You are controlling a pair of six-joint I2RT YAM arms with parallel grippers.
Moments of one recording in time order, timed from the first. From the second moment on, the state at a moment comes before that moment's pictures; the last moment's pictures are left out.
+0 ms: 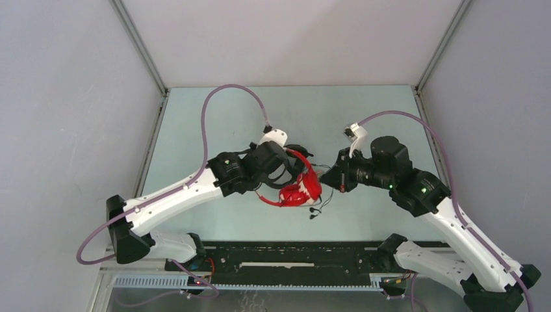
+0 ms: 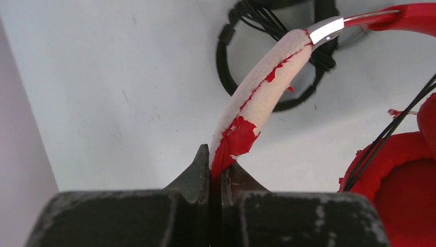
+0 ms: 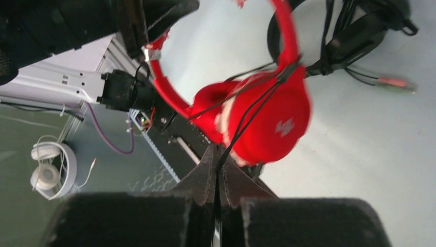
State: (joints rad) left arm -1.03 1.31 1.28 -0.90 -0.63 -0.29; right arm 0.68 0.85 1.05 -0.66 -0.33 0.46
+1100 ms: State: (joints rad) left arm -0.95 1.49 1.54 -1.11 -0.63 -0.91; right arm 0.93 1.05 1.10 -0.60 -0.12 0.65
